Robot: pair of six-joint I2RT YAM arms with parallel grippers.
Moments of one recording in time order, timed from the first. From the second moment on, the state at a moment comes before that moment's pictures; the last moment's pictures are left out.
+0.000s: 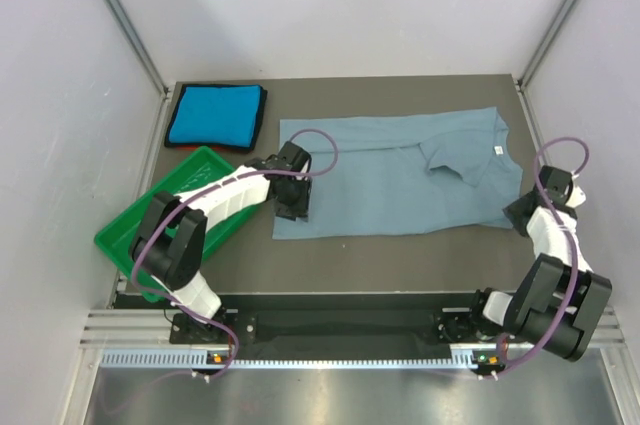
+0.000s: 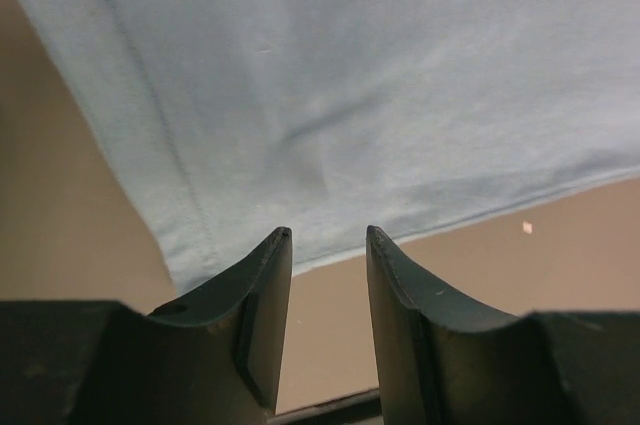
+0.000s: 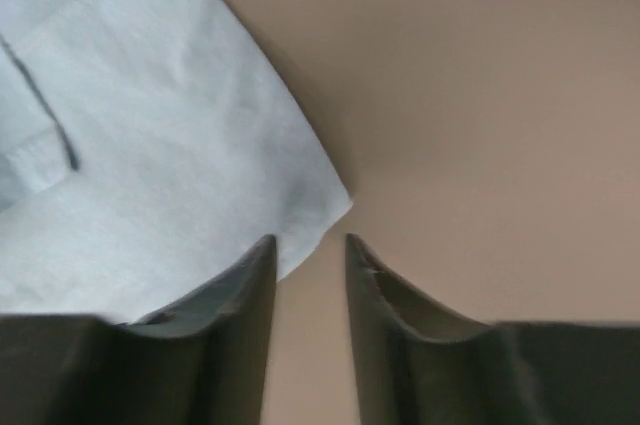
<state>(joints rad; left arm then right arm) -0.57 1.65 1.07 -0.61 0.03 -0.44 -0.45 1.20 0.62 -0.39 0.11 0.59</state>
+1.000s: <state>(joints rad) -0.50 1.61 1.25 -0.65 0.21 -0.39 -0.31 1.54 0.84 -0.24 -0.08 0.79</state>
